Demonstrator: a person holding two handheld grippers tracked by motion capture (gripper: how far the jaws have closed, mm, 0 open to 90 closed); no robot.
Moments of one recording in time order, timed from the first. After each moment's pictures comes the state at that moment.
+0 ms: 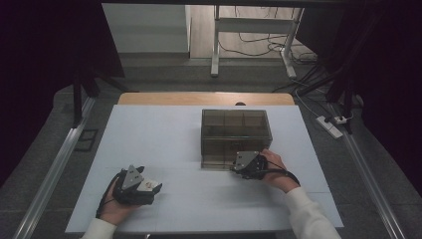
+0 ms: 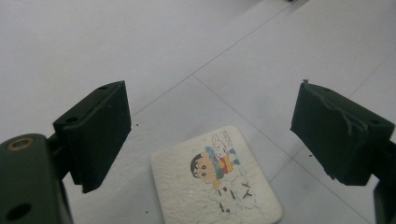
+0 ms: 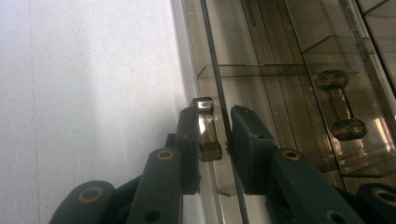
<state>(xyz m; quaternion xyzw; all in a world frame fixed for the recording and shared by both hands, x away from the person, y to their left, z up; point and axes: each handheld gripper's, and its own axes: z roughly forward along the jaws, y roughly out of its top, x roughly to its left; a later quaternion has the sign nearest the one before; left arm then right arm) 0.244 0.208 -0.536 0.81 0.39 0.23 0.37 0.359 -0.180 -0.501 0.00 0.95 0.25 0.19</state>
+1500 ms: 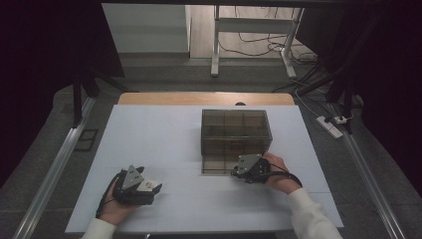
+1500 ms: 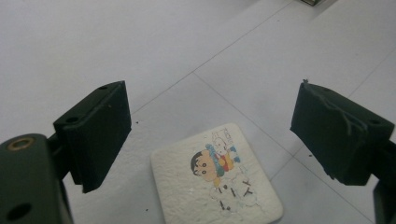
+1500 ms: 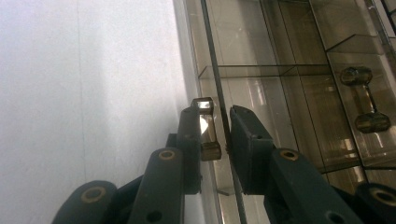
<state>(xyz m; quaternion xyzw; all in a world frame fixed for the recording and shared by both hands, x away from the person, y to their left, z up) 0.244 0.208 -0.537 0.81 0.39 0.23 0.37 0.349 -0.186 -0.498 -0.01 0.95 0.26 0.17</state>
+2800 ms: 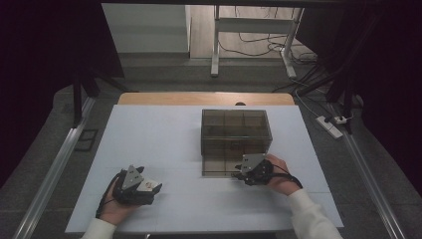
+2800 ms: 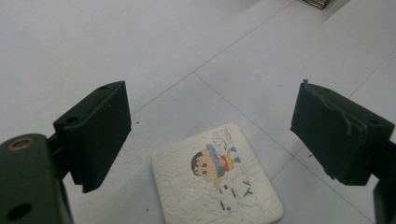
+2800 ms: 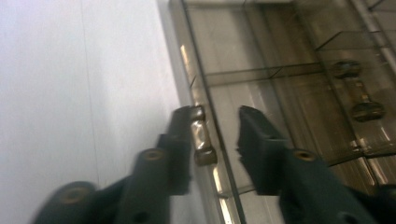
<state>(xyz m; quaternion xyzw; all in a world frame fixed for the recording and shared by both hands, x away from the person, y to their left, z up) 0.244 0.209 -0.537 0.81 0.39 0.23 0.37 0.346 -0.194 -0.498 0.03 0.94 0.29 0.16</state>
